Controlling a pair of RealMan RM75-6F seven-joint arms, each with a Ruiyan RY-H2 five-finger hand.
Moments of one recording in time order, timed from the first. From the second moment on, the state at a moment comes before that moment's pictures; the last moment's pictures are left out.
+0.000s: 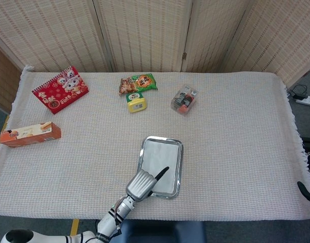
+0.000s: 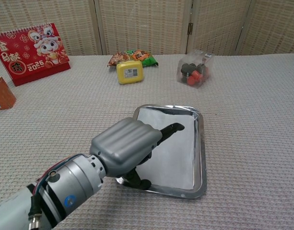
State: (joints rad) left arm -0.60 -1.98 -0.11 -1.43 1.39 1.04 0.72; right arm -0.07 -0.98 0.05 -1.51 -1.66 1.87 0.56
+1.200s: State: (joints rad) left arm -0.51 -1.61 0.00 -1.73 1.52 1.30 0.59; right arm -0.03 -1.02 0.04 -1.52 -1.76 1.80 0.44
